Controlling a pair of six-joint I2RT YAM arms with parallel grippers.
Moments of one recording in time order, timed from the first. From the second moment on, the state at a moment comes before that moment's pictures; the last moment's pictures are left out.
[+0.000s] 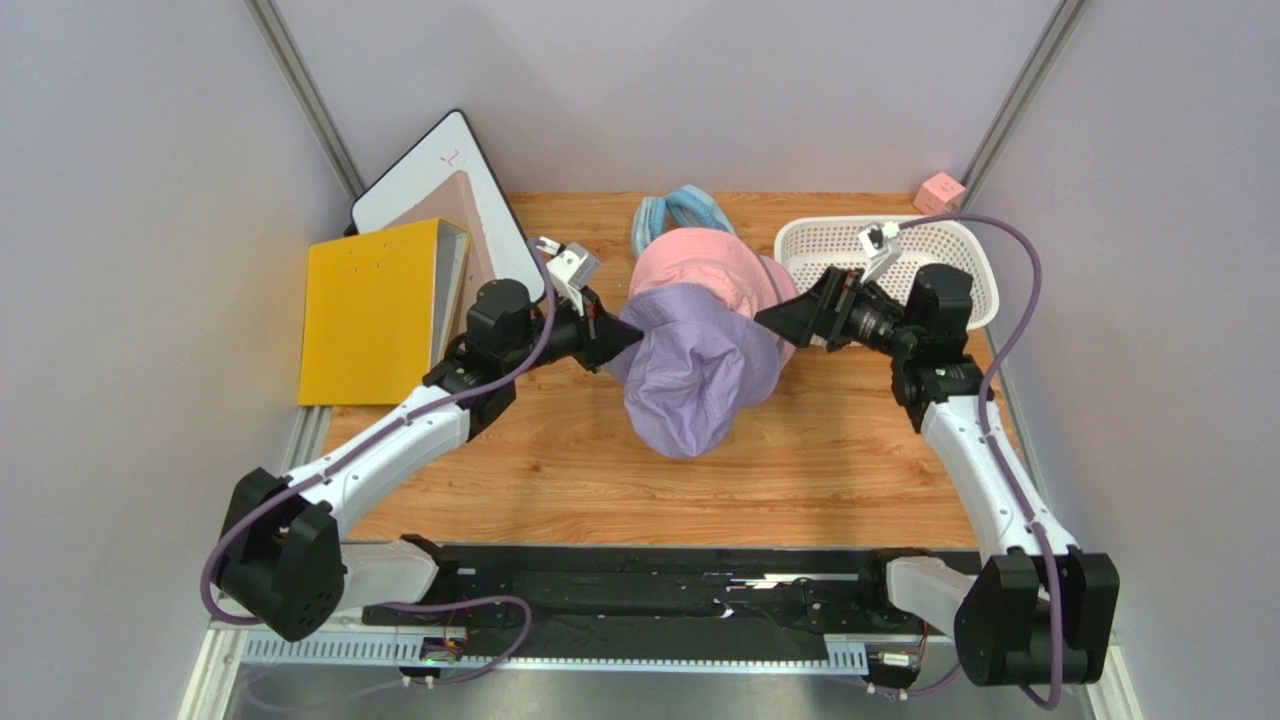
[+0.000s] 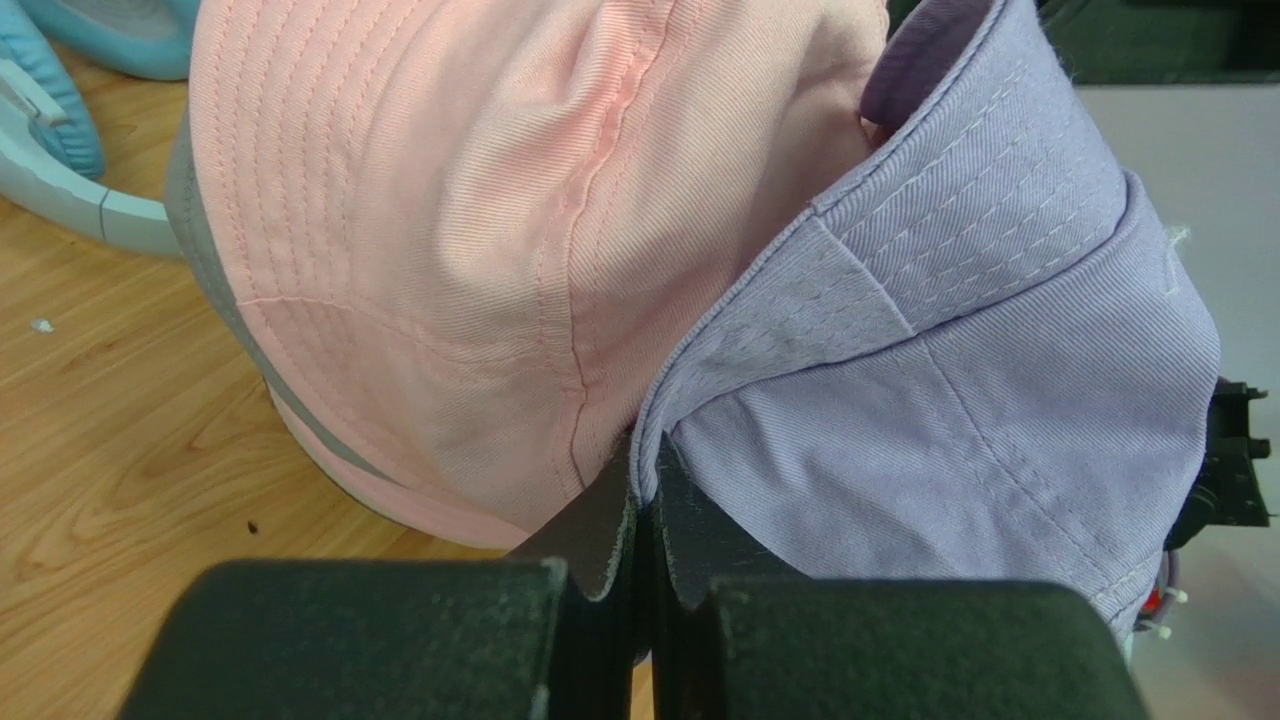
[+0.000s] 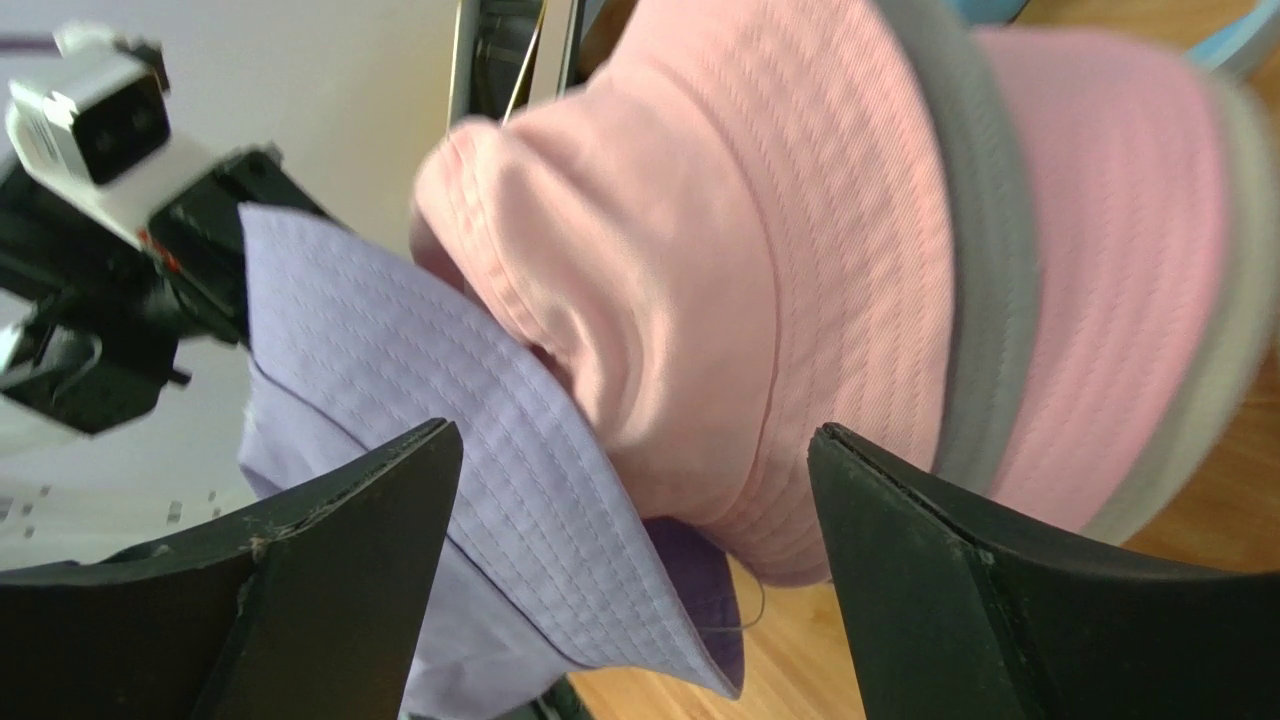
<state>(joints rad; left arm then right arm) -0.53 1.24 0.83 0.24 0.47 -0.28 0.03 1.09 0.87 0.02 -0.82 0.55</state>
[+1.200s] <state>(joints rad) -0.51 1.17 0.83 0.19 0.47 -0.32 0.05 0.98 0.83 -0.18 -1.01 0.42</state>
